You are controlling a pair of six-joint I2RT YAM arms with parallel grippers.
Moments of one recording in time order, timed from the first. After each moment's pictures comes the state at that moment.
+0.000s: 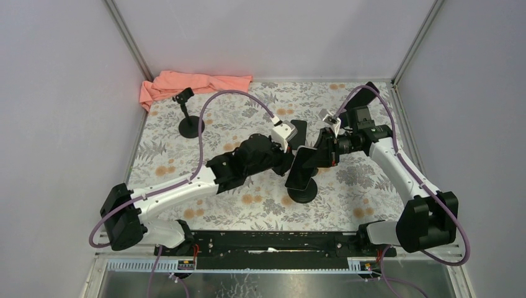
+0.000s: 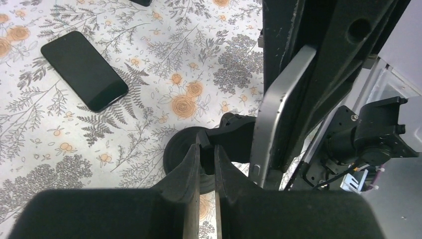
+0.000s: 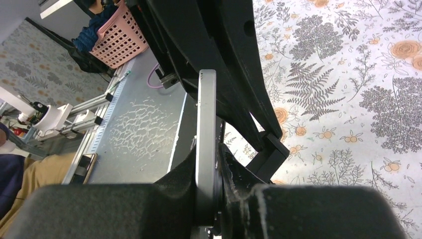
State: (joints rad) left arm -1.00 1.33 1.02 -0.03 0.03 -0.29; right arm 0.21 1.33 1.05 -0.81 -1.49 -0.60
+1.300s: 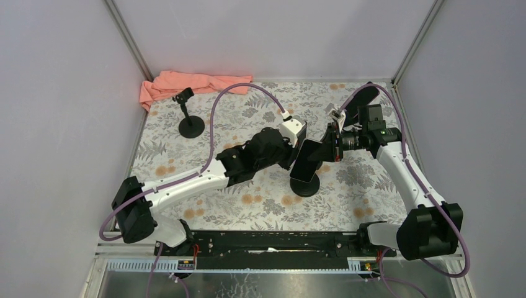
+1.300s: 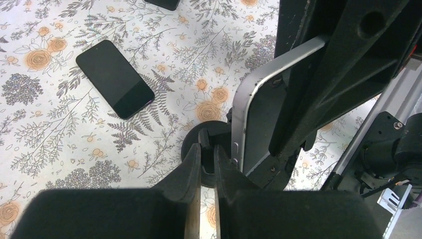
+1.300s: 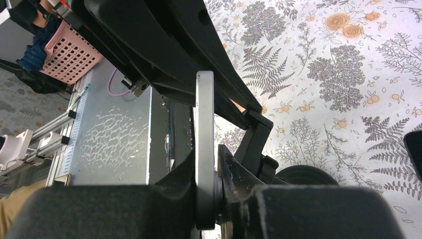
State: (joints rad) left arm -1.00 1.44 1.16 -0.13 -0.08 -0.19; right arm 0.13 1.27 1.04 -0.72 -1.32 -0.42
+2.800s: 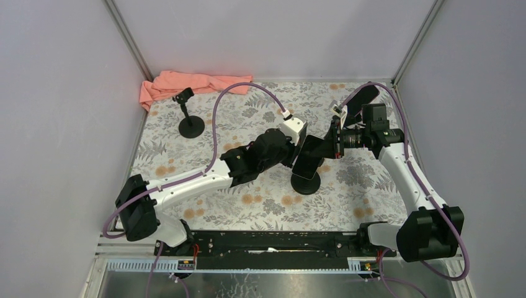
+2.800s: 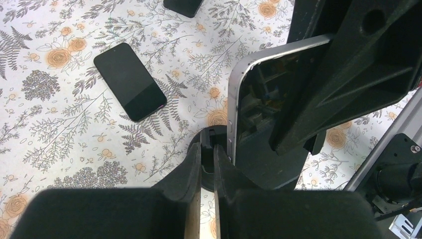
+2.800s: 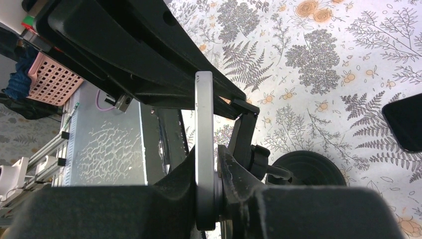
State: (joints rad) left arm -1.02 1.48 1.18 -0.11 -0.18 -0.22; right arm 0.10 1.25 1.04 -0.66 -1.22 -0.27
